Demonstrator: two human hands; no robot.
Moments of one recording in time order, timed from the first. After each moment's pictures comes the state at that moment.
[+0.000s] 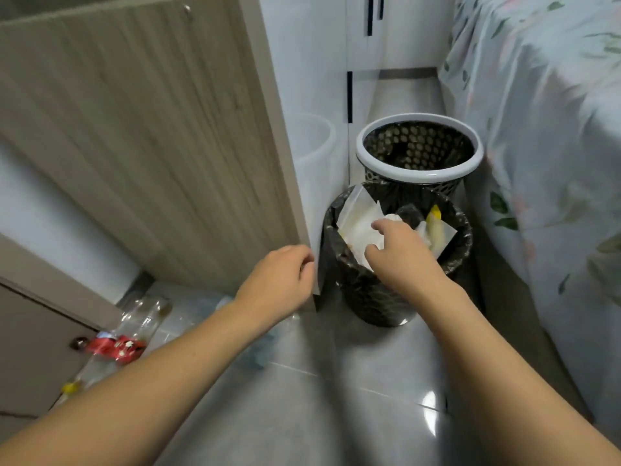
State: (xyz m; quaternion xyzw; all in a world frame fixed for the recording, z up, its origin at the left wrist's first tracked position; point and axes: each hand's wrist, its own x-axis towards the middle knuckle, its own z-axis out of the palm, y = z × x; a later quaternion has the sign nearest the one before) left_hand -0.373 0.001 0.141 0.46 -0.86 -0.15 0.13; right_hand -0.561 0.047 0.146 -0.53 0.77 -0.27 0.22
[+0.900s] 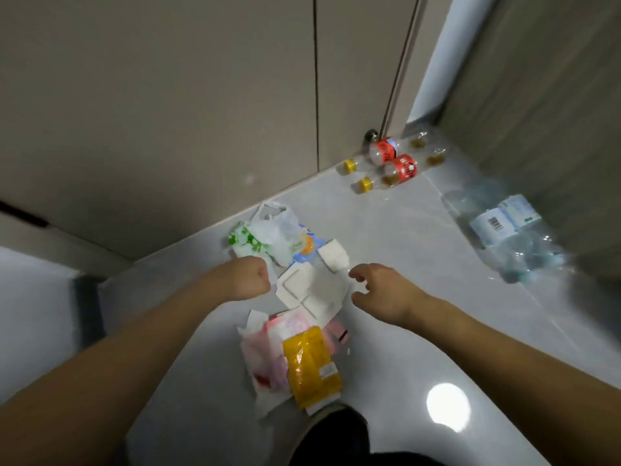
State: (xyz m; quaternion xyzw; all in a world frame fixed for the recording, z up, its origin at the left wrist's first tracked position) left_hand 0.158 0.246 -0.023 0.78 -0.48 -0.39 -0.06; right_hand -0.091 0.152 0.009 -0.81 0.42 0.16 0.37
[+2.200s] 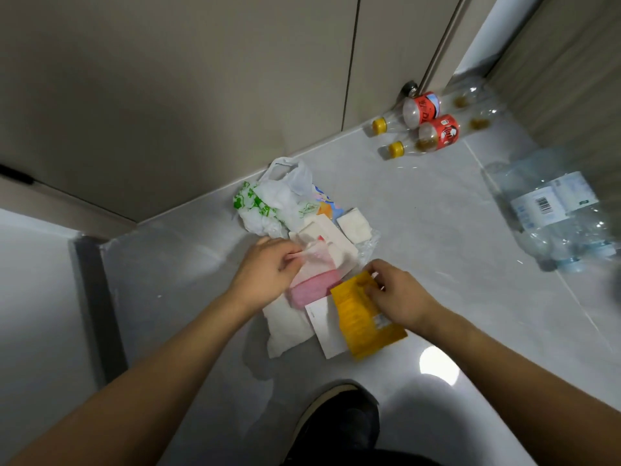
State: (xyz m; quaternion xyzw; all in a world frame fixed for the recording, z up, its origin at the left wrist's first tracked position) left_hand 0.132 0.278 -0.072 0.77 -0.52 -0.27 0.23; right_hand -0.090 0.172 -0.044 -0.76 0.45 0.11 0.45
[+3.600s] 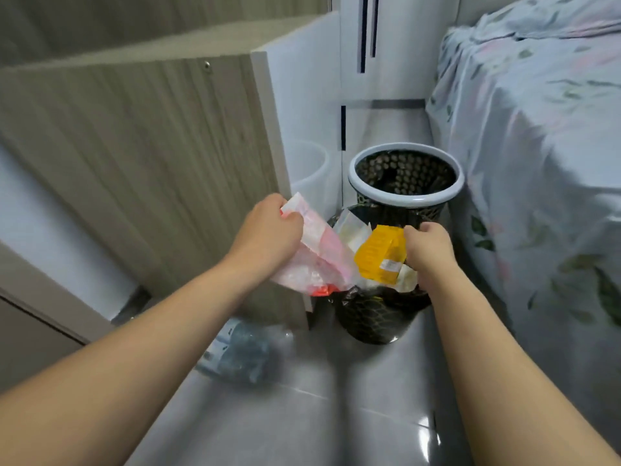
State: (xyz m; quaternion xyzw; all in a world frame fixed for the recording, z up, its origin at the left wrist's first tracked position) left_hand -0.396 -0.011 0.232 0.58 -0.74 -0.24 0.26; right_hand -0.606 0.033 0.160 -0.21 0.75 -0.52 0.35
